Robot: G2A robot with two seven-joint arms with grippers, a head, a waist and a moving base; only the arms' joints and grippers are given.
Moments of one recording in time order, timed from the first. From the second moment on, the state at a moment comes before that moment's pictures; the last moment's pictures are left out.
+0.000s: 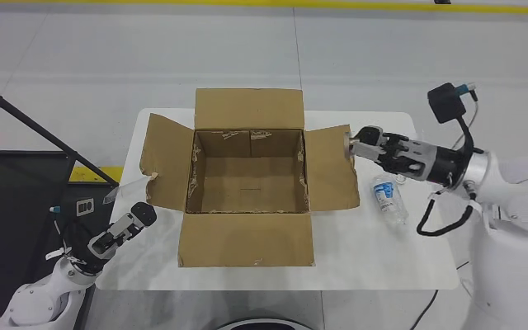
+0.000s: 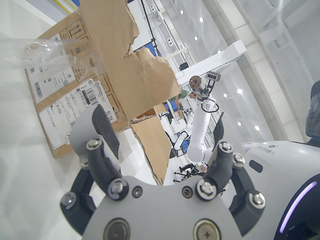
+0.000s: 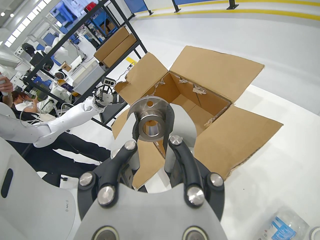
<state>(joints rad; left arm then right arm) 1.80 -0.98 -1.81 -1.71 -0.55 -0.76 -0.79 -0.89 -1.17 1.61 -1.89 -0.10 -0.27 1.32</state>
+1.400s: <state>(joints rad) 1.85 -1.01 -1.87 -1.69 -0.62 -0.80 -0.79 -0.35 -1.50 0.42 -1.06 -0.85 0.00 1.08</state>
